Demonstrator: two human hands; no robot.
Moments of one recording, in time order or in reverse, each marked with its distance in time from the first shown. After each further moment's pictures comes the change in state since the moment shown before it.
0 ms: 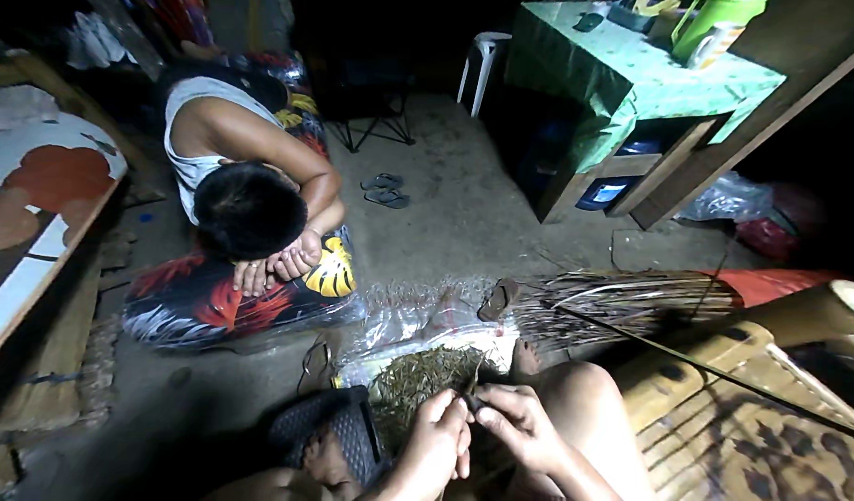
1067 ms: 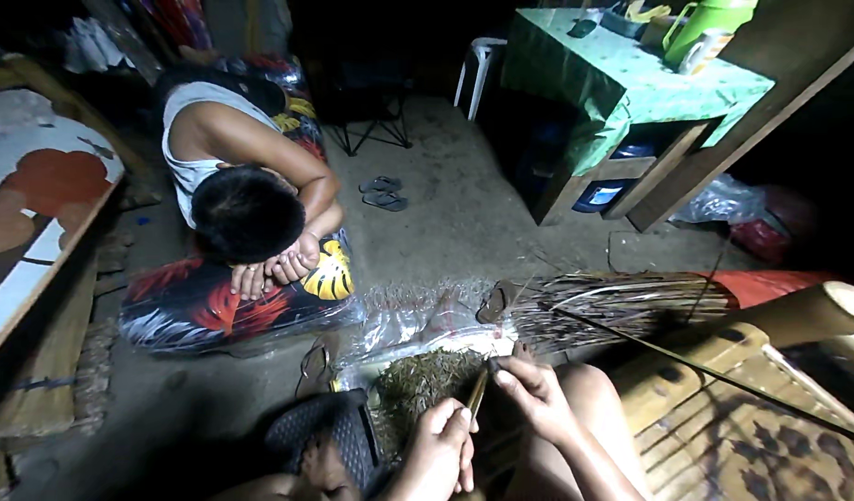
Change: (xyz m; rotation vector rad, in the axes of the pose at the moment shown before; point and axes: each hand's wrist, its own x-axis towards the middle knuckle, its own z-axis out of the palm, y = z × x) left_hand -0.004 -0.003 0.002 0.036 -0.005 -0.002; right_hand 0.010 0.014 -0.027 -0.120 0.134 0.103
